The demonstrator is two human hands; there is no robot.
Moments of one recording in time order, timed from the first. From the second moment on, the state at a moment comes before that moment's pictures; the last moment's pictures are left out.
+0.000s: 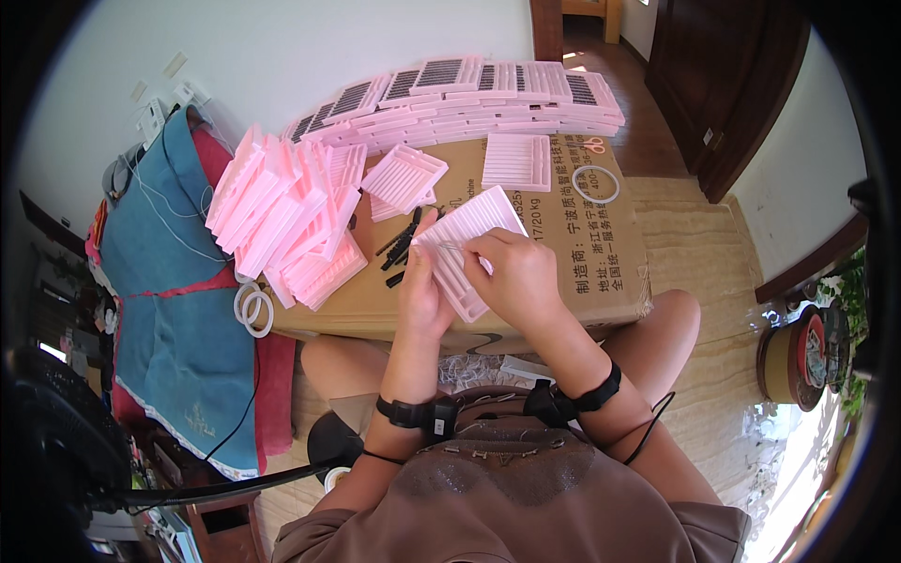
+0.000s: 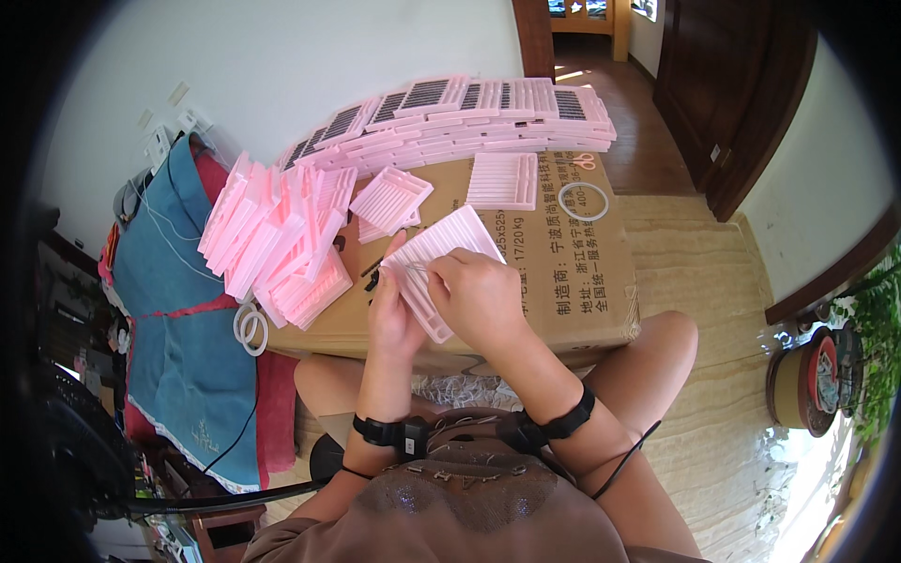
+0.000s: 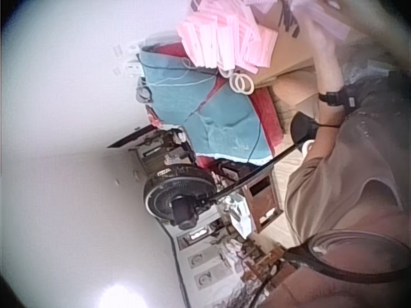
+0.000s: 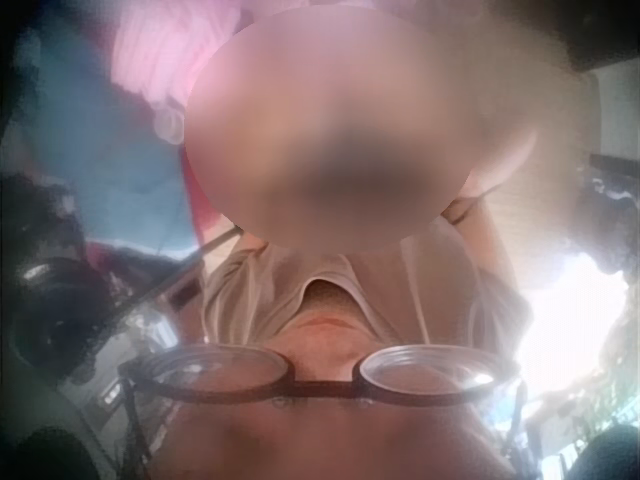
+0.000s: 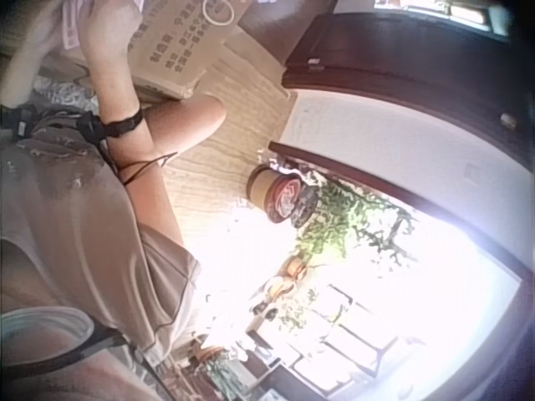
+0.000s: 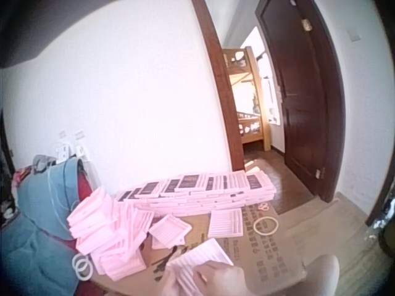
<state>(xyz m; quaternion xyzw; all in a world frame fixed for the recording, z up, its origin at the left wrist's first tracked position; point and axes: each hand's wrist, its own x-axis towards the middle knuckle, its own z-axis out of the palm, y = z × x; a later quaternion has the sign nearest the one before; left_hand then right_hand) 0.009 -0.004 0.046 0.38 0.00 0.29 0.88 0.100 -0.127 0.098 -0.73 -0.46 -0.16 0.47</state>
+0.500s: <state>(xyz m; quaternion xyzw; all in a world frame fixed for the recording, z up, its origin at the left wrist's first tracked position) 0.011 -0.008 0.045 0.40 0.00 0.31 0.86 0.094 -0.124 0.097 -0.74 -0.45 -0.18 0.46</state>
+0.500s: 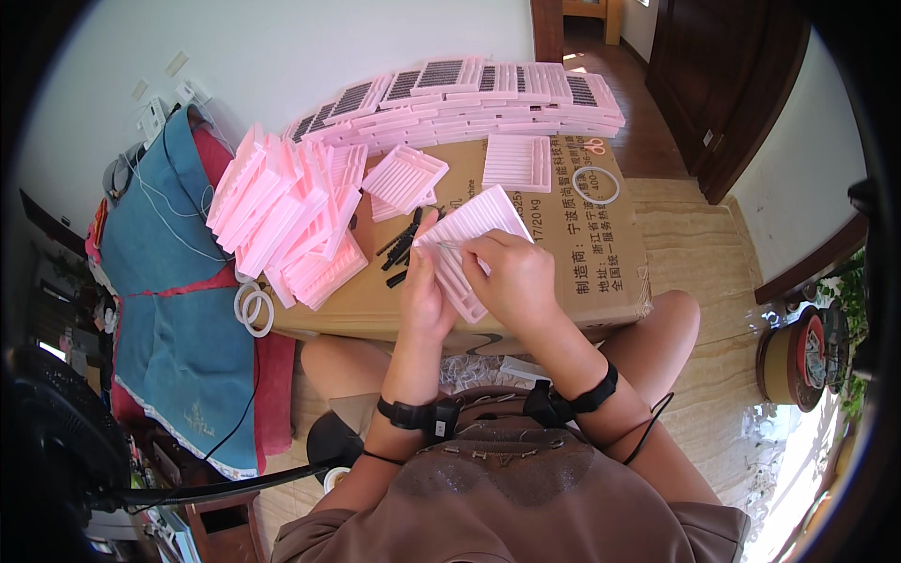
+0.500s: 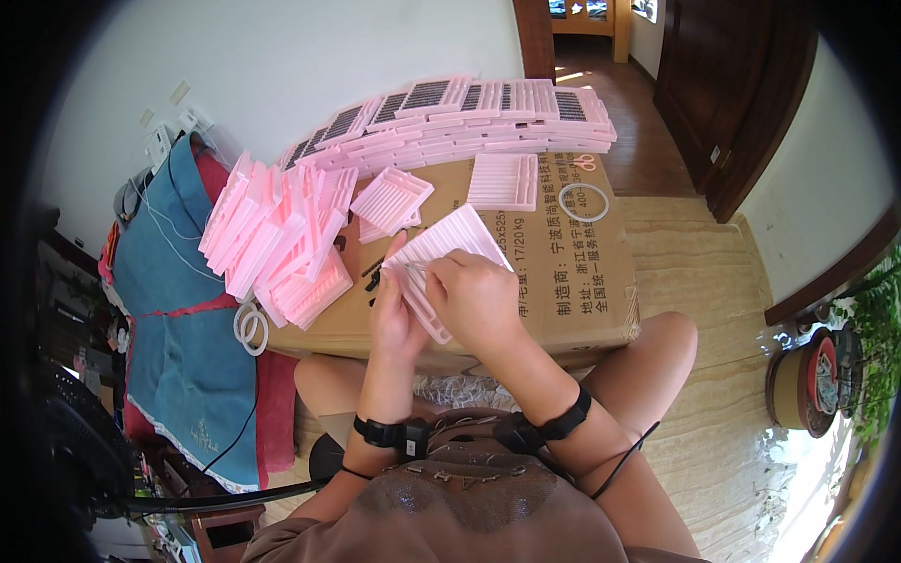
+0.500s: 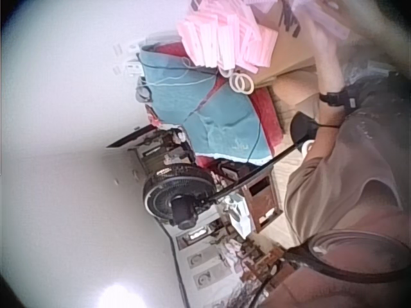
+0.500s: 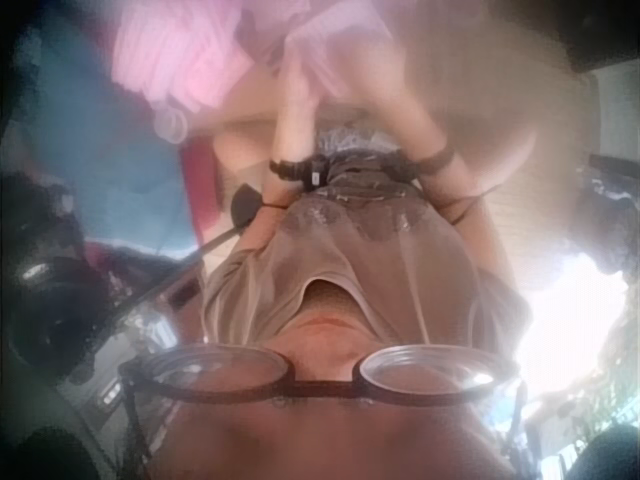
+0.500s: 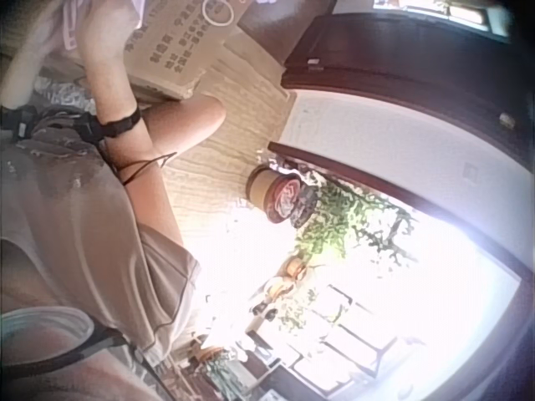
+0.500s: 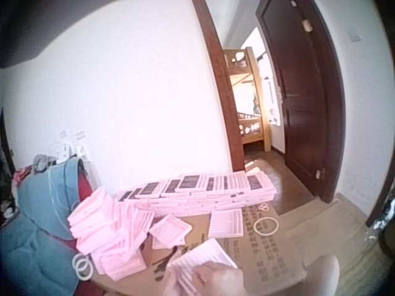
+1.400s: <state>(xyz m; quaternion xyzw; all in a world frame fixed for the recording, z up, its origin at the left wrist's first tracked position) 0.011 -0.007 0.051 0.40 0.00 0.30 0.87 0.106 -0.123 0.102 -0.75 -0.42 -0.15 0.48</state>
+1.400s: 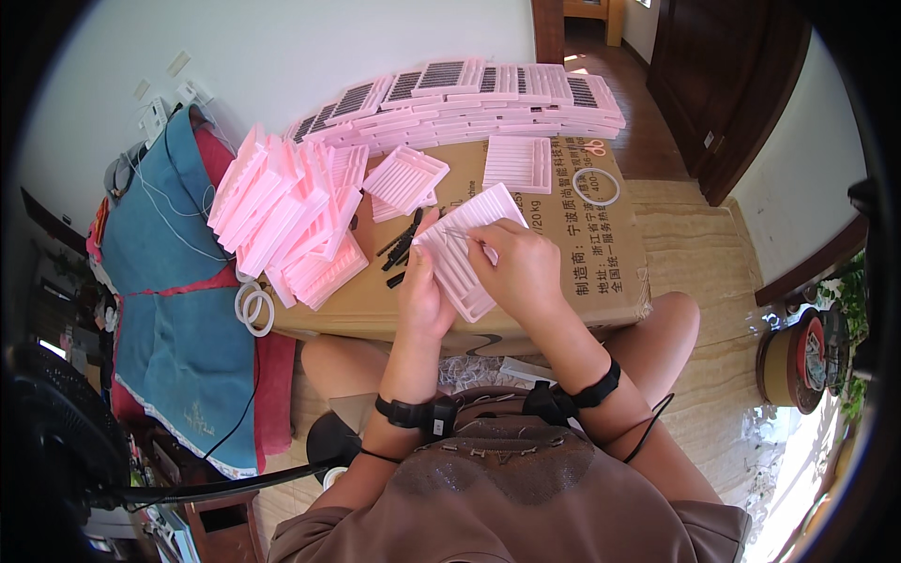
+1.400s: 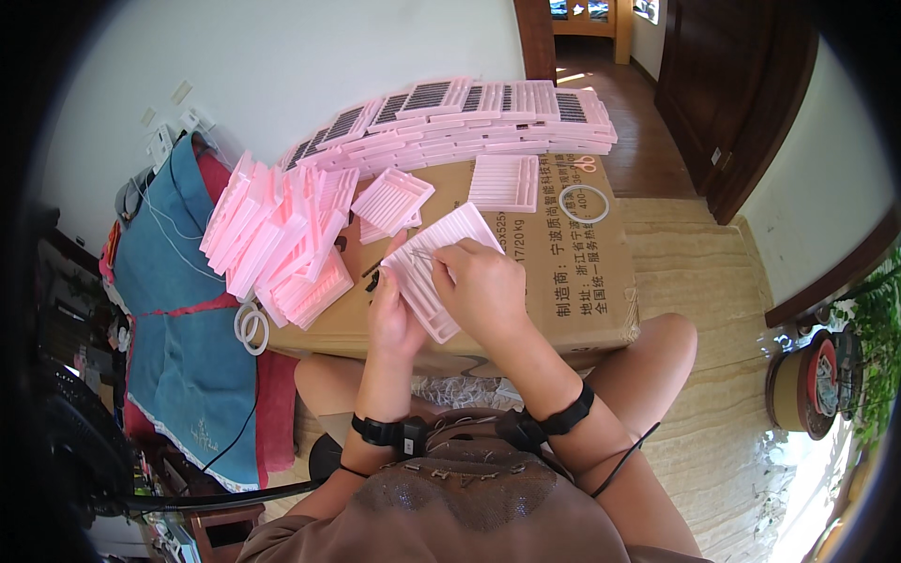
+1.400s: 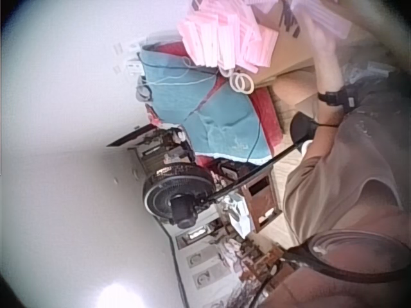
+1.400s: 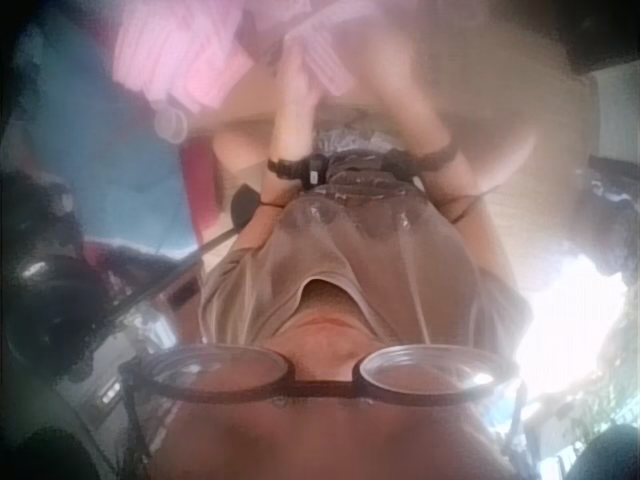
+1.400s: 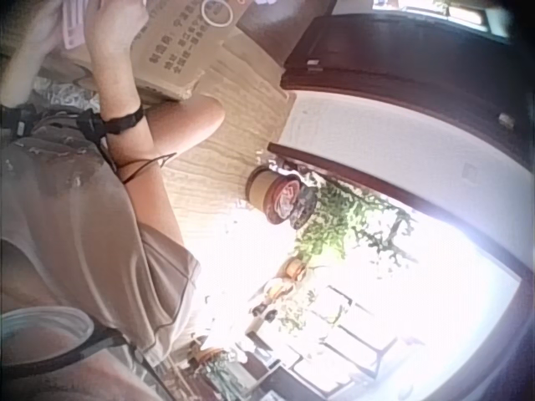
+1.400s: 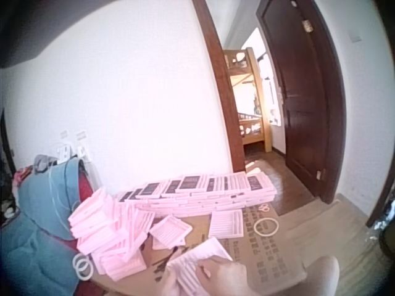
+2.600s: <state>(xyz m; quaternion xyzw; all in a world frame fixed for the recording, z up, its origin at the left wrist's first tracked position) 0.009 -0.003 0.046 0.37 0.01 0.31 0.88 0.108 -0.131 0.104 -0.76 -0.40 -0.14 0.49</state>
